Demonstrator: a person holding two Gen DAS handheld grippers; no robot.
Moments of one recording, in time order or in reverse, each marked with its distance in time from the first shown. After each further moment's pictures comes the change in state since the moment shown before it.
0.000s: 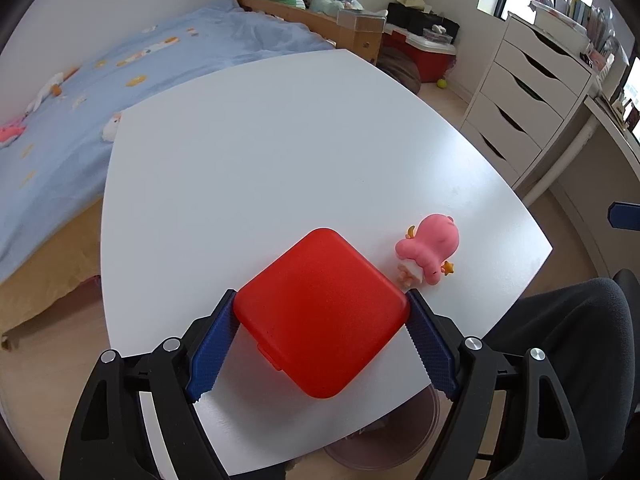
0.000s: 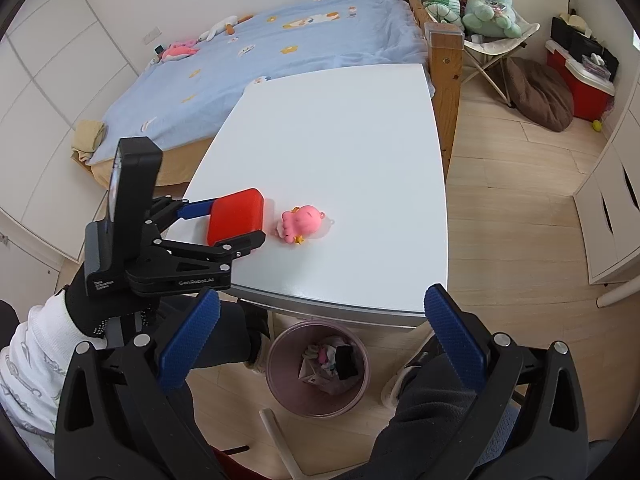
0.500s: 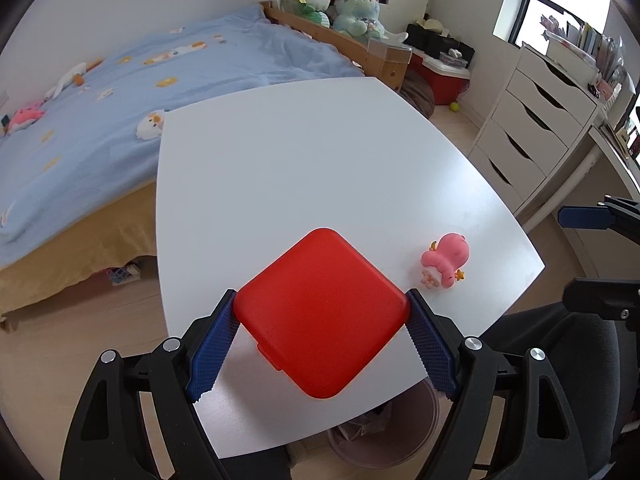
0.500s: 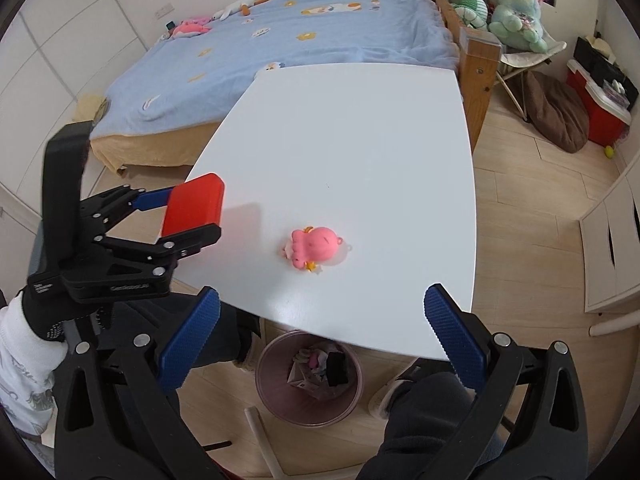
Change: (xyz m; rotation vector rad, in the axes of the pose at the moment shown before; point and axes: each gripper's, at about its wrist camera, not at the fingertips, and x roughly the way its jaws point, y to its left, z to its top) left arm -0.034 0.028 -0.003 -0.070 -0.050 0.011; right arm 0.036 0.020 0.032 -0.107 0.050 -0.024
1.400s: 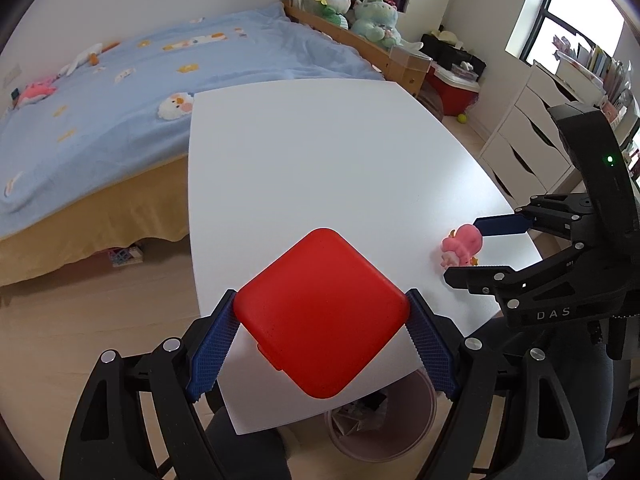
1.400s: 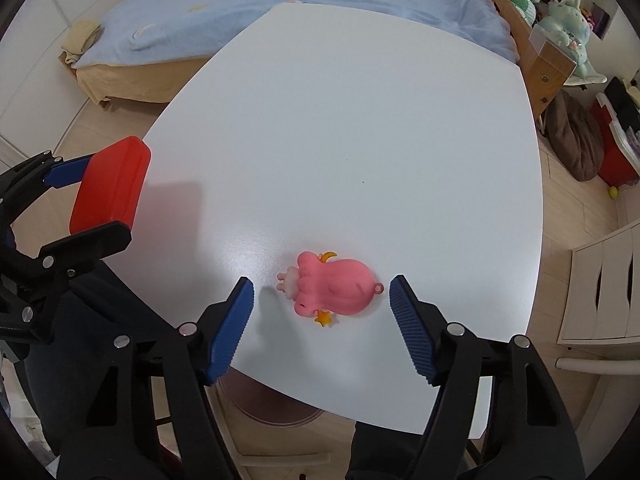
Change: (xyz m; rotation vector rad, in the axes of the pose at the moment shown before) left arm -0.007 0.028 -0.016 -0.069 -0.009 -0.015; right arm 0.088 0.027 0.028 -0.157 0.169 -0.091
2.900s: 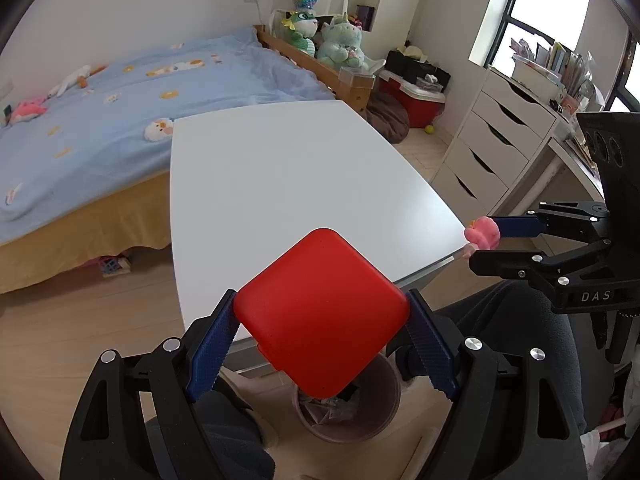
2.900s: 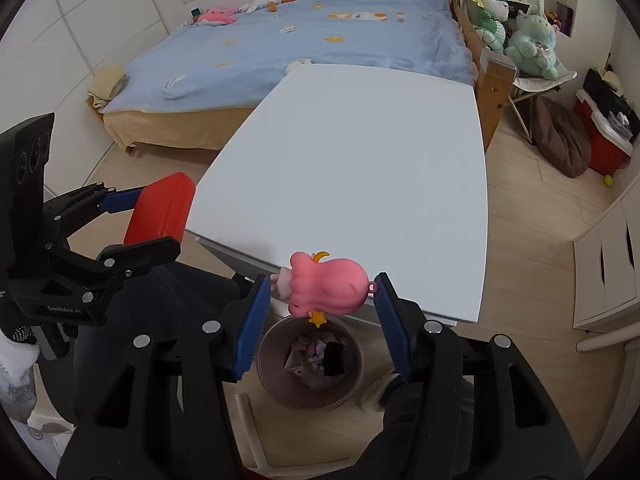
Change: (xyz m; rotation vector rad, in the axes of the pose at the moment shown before) left arm -0.070 -0.046 -0.043 0.048 -0.087 -0.068; right arm -0.117 0.020 -0.096 0.066 -0.209 0.076
